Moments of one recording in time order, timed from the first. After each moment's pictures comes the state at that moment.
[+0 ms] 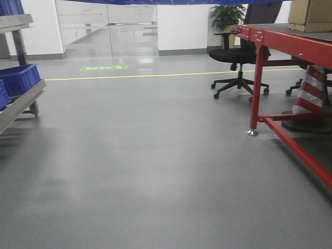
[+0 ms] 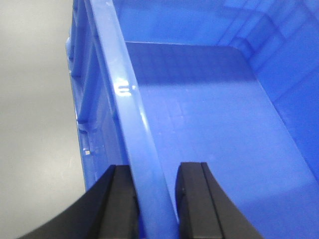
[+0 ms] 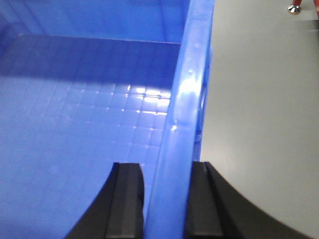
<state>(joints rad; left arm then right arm) -0.25 1.54 -1.94 -0.22 1.10 -0.11 0.45 1.54 -1.93 0.10 1.14 0.13</state>
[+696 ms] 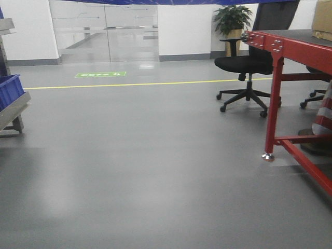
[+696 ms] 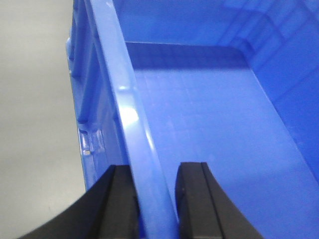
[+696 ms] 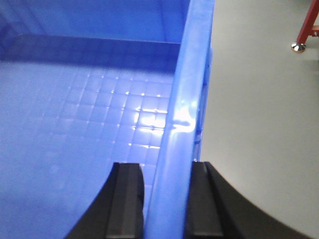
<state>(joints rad) -0.25 1.54 -1.94 -0.22 1.10 -0.11 0.45 1.54 -1.93 0.10 1.14 0.13</state>
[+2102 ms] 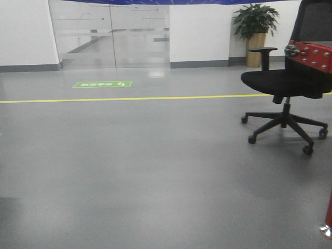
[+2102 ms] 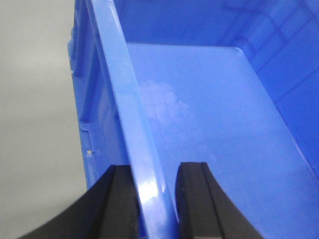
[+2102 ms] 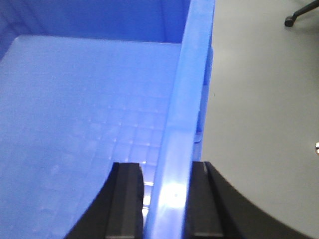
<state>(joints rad) -0.25 1.54 -1.94 -0.22 1.10 -0.11 0.45 1.54 -1.93 0.10 1.14 0.13</state>
